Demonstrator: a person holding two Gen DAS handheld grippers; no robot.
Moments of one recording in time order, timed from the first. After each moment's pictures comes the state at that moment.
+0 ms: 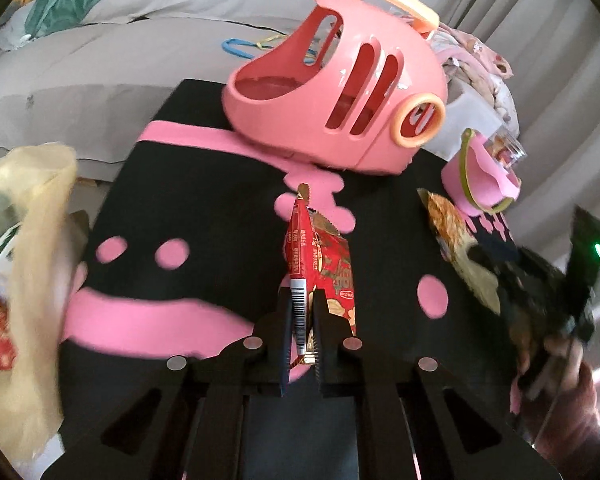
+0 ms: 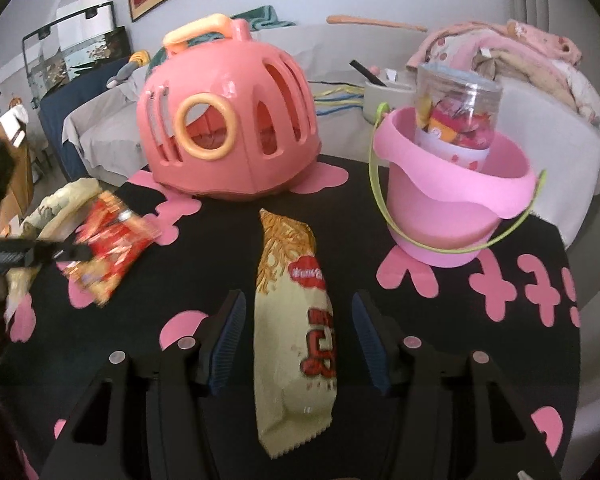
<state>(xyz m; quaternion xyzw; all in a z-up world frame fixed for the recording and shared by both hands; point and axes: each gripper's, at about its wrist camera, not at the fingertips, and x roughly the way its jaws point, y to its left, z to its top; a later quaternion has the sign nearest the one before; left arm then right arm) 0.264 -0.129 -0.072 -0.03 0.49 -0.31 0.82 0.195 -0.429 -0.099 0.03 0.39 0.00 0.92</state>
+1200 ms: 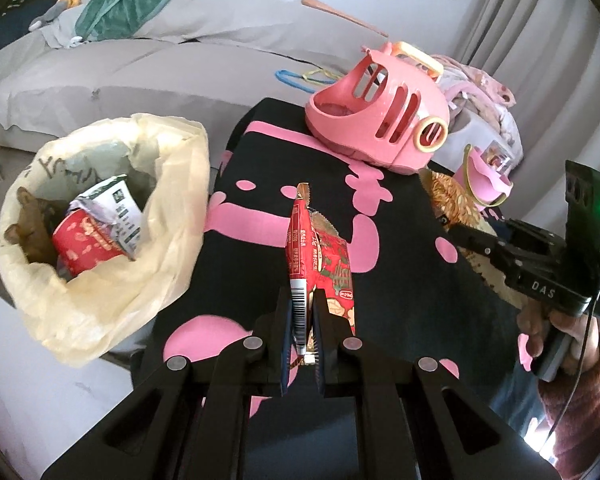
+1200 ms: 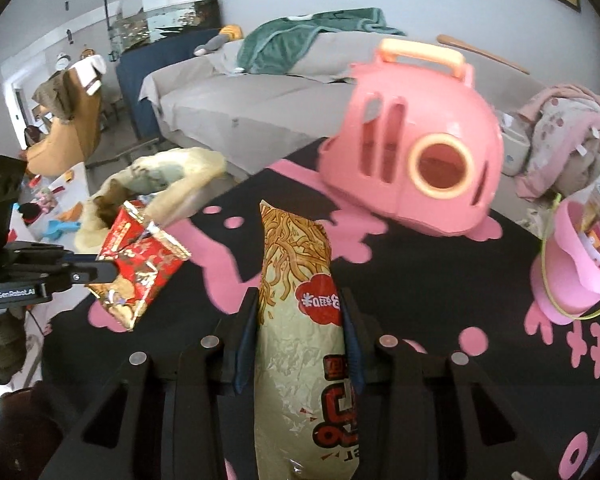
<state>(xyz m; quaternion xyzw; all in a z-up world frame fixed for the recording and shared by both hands) 0.185 -0.022 -0.056 -0.06 0.44 -0.27 0.85 0.182 -0.283 -0.065 -0.04 0.38 0.14 0.91</state>
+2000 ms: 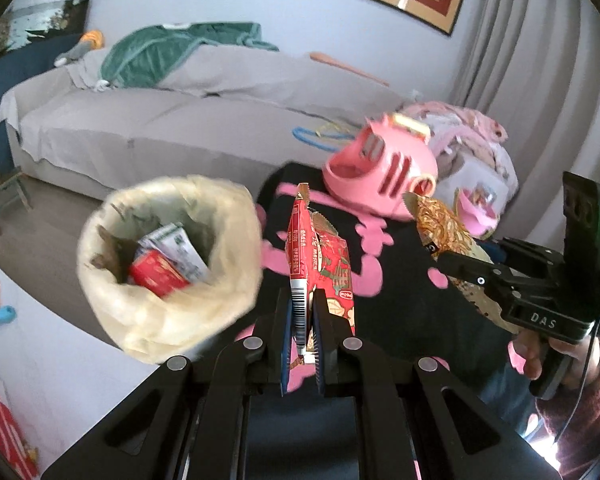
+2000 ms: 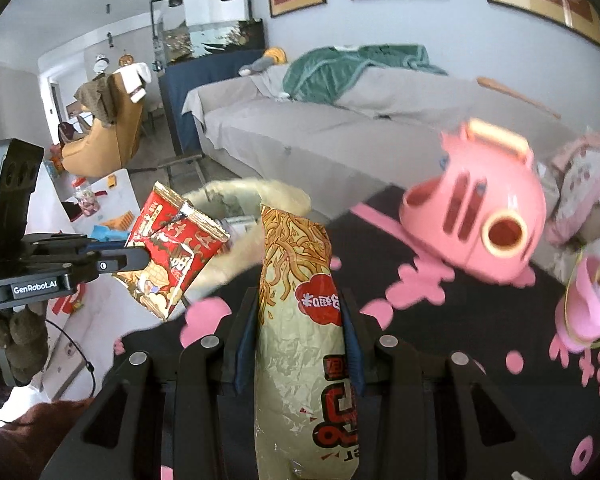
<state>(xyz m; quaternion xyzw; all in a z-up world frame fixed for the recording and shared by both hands) 0.137 0.044 0.007 -0.06 0.35 -0.24 0.90 0.140 -0.205 -0.014 -0.06 0.33 0.19 0.92</state>
